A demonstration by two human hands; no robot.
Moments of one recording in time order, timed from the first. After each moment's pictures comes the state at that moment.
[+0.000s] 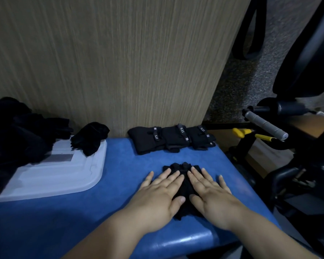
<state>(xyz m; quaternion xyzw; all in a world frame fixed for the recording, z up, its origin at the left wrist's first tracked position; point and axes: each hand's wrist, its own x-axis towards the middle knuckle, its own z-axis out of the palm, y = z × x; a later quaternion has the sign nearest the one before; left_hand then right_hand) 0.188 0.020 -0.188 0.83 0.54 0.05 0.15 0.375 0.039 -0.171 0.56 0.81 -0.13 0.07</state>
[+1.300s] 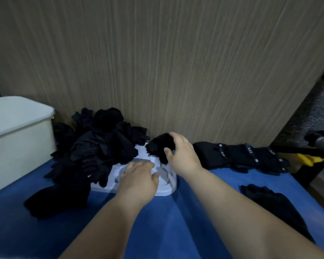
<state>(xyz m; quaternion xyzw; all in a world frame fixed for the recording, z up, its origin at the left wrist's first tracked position) 0.004 -0.009 -0.153 0.56 0.79 0.20 0.13 0.108 0.104 -0.148 0.47 0.81 -0.22 -0.28</state>
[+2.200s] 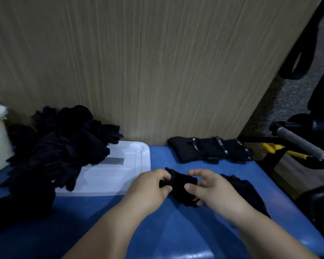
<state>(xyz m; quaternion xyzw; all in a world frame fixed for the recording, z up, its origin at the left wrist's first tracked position) 0.064 0.005 -0.165 0.63 0.68 0.28 0.26 0.242 0.022 -0.136 0.54 0.65 -0.46 -0.28</state>
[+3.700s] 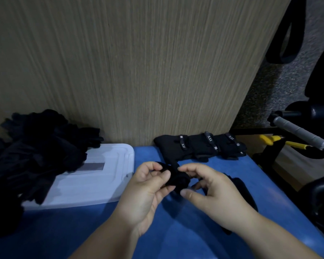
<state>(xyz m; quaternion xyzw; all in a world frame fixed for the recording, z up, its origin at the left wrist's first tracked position) 0.124 0.006 -0.146 0.28 0.38 0.64 0.60 0.286 0.032 -0.137 0.42 0.78 -0.31 -0.35</state>
